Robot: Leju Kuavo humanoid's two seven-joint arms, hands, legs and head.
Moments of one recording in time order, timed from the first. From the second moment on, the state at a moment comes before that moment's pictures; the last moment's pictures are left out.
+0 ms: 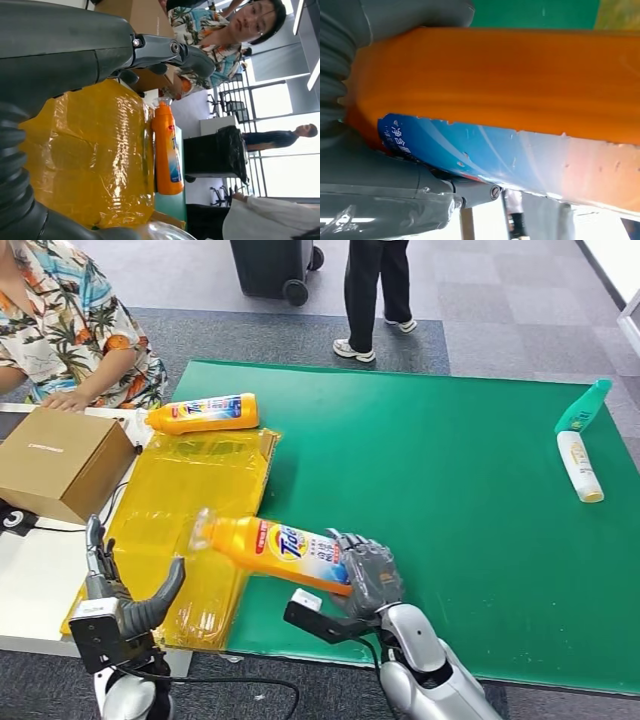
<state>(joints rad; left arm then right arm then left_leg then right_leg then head) 0.20 -0.26 -0.16 -1.66 -0.18 0.45 -0.58 -0.24 0.00 0.68 -1.23 1.14 -0.40 0.18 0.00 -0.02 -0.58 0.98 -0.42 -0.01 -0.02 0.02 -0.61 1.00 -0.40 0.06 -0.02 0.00</state>
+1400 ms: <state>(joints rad) 0.11 -0.20 -0.31 -1.69 0.20 -0.01 -0.52 -0.19 0.08 0.66 -1.21 1.03 -0.41 -0.05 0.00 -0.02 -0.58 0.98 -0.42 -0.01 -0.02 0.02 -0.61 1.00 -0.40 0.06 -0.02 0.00</state>
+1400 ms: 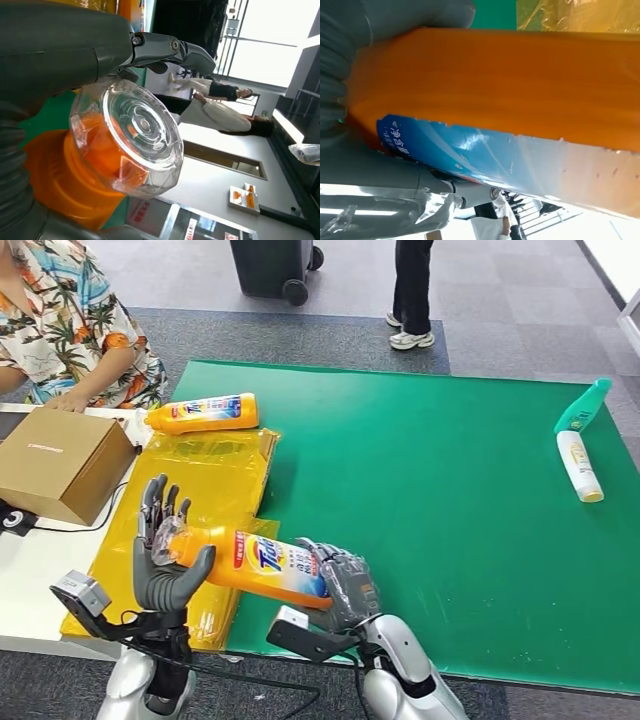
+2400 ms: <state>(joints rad) 0.10 -0.19 -0.35 -1.67 0.28 -0.04 -0.48 -0.17 0.02 0.69 -1.22 0.94 -0.59 -0.23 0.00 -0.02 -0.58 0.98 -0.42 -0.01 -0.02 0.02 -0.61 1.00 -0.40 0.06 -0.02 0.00</state>
